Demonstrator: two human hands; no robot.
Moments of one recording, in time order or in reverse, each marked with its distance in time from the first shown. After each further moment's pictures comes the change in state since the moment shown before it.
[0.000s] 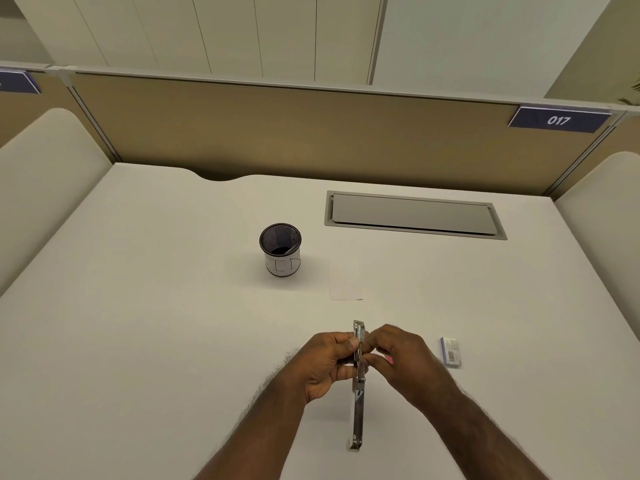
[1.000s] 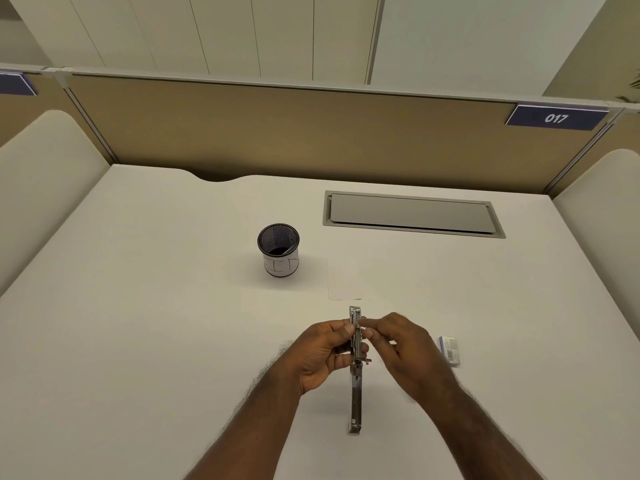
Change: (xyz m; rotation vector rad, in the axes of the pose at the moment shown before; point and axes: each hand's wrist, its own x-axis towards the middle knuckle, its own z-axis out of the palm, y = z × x) left_hand 0.001 0.014 -0.002 -0.062 -0.081 0.057; right_hand 0.000 -0.015 -0.011 0.079 0.152 0.065
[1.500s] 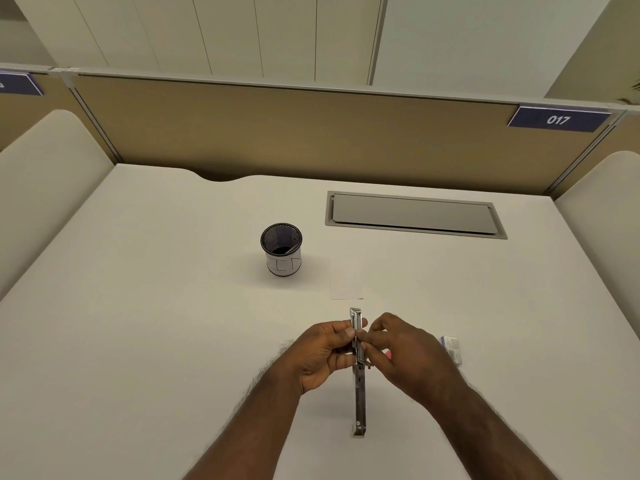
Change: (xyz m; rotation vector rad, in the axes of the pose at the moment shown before) left_hand -0.004 0.001 -0.003 -0.005 -0.030 -0.016; right_hand -0.001 -0.016 -0.009 -0.355 -0.175 -0.055
